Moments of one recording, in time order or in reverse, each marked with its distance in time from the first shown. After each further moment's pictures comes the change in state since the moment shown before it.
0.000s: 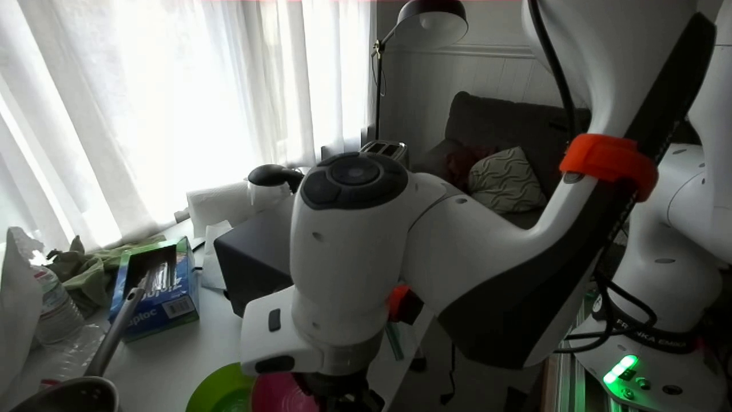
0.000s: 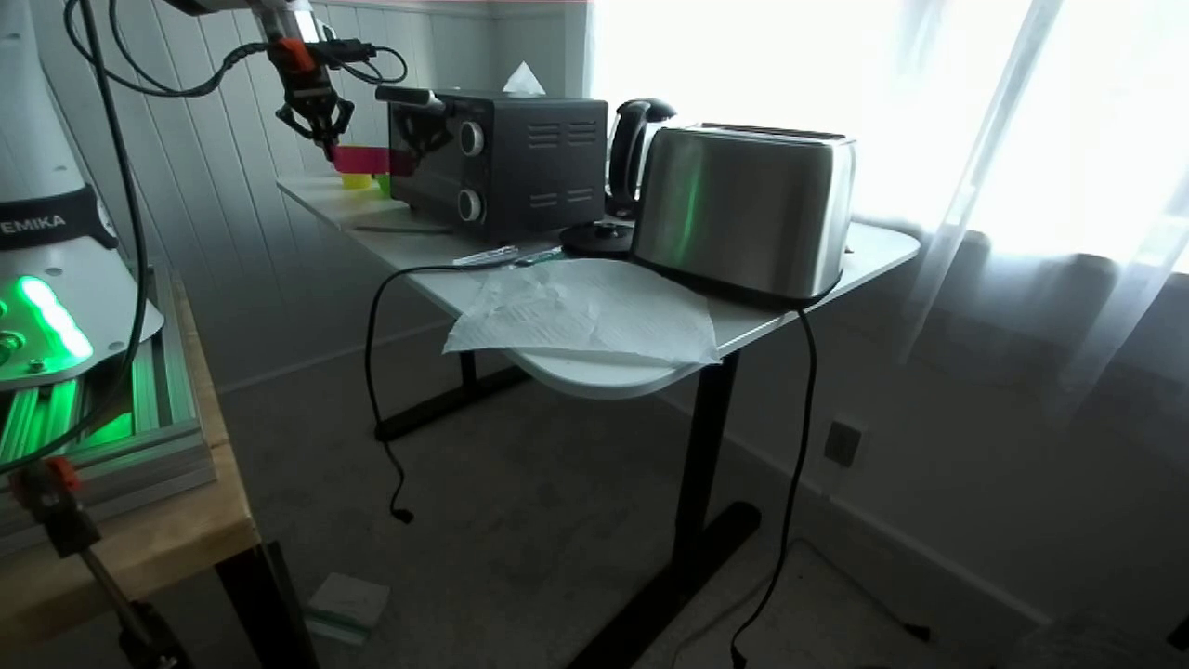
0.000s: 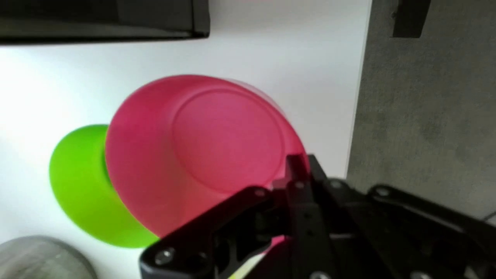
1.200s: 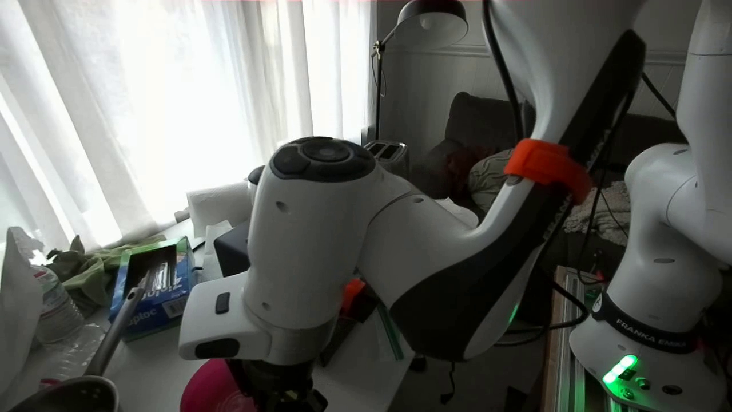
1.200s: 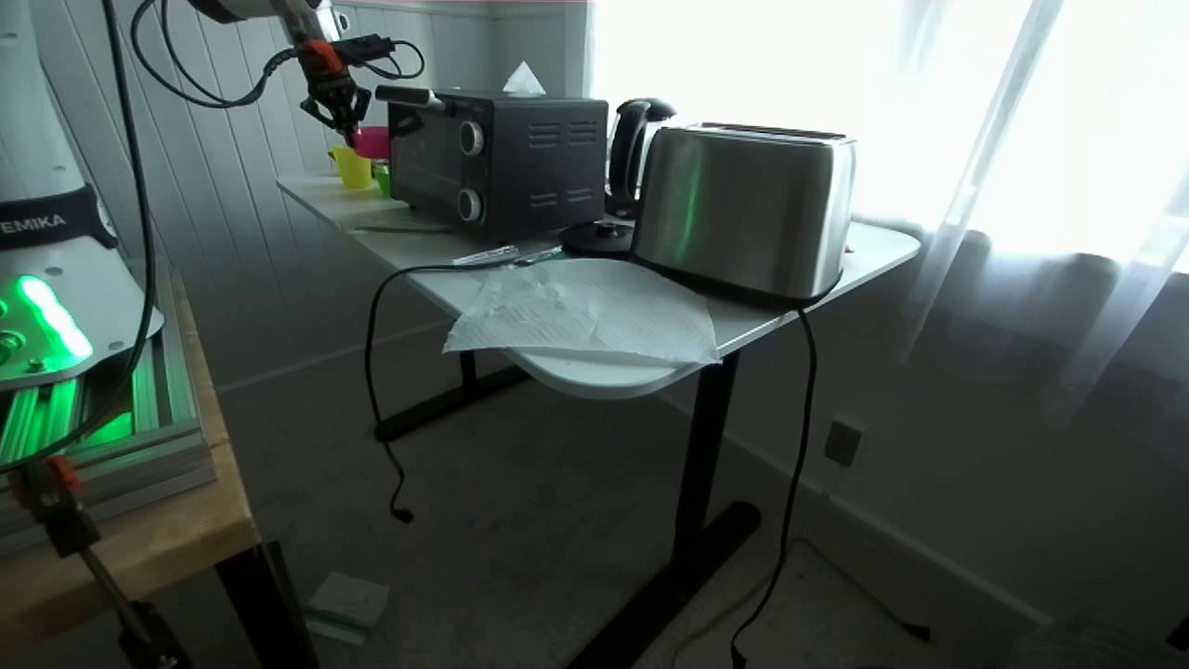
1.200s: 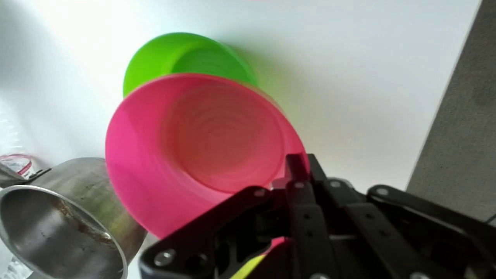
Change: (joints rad) arm -0.029 0.103 0.000 0.122 -0.071 0.140 -0.035
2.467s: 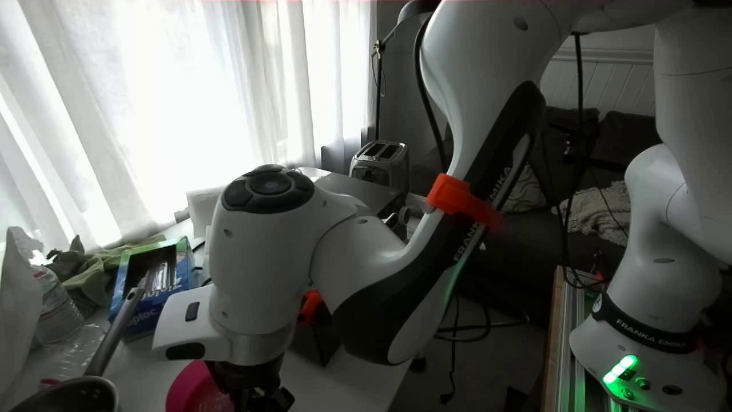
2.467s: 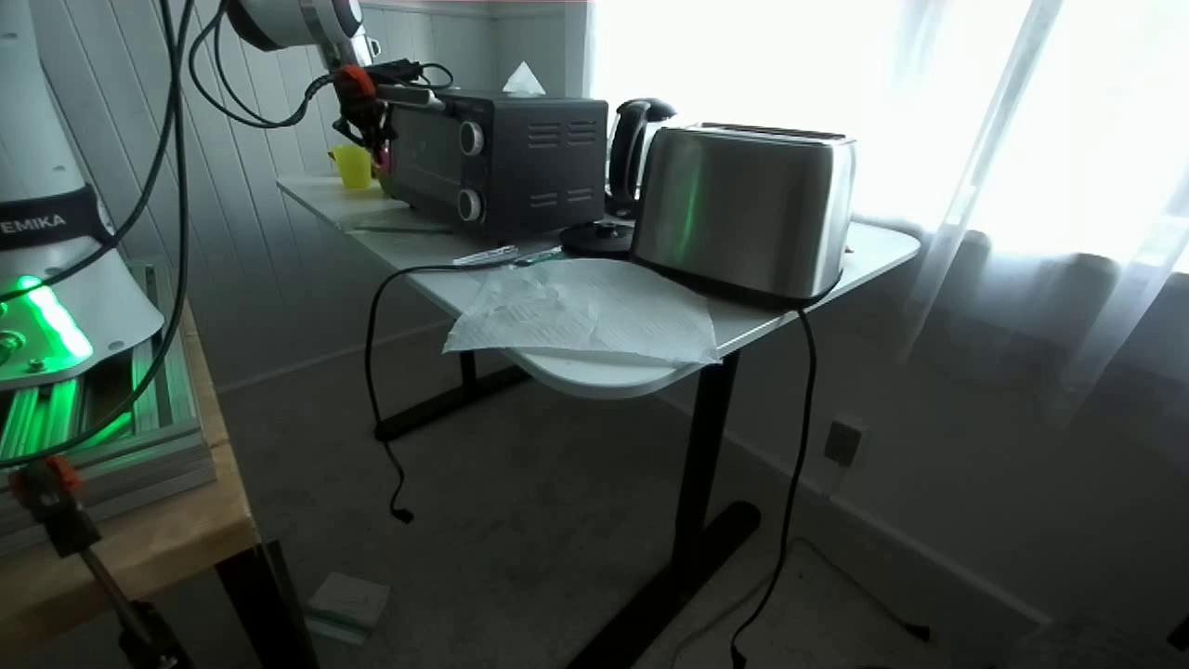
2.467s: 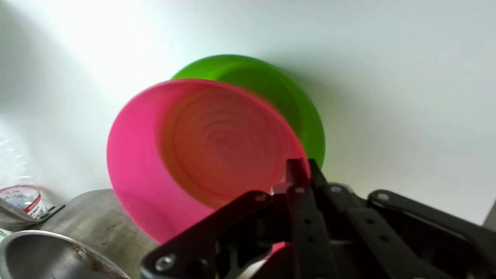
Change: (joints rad) arm 0.000 0.159 -0.050 0.146 -0.049 -0.009 -0.013
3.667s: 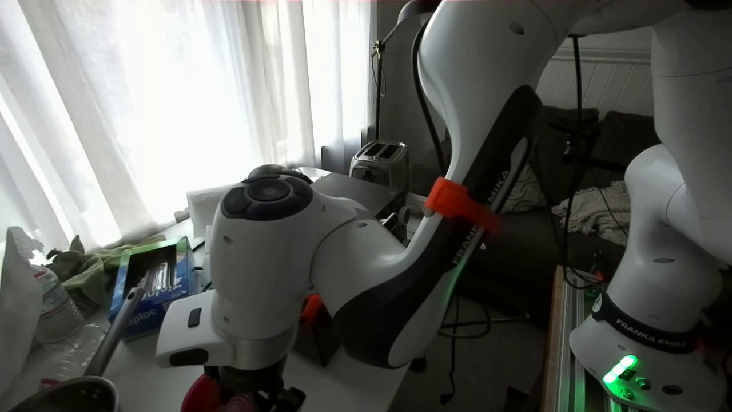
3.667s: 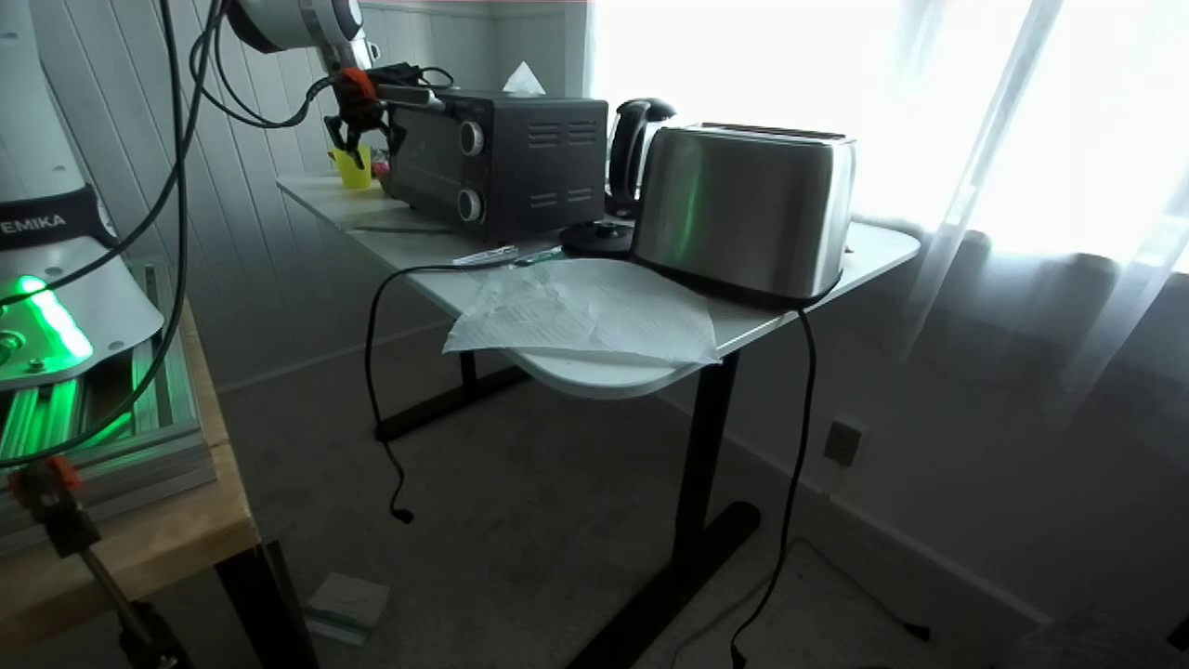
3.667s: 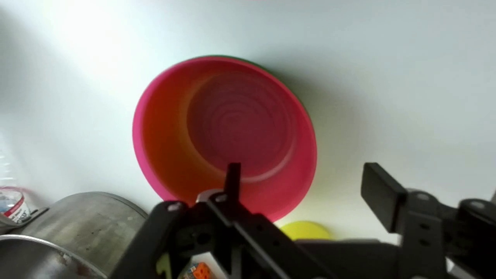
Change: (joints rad) arm -0.006 0.008 0.009 0.000 0.001 -0.012 -0.019
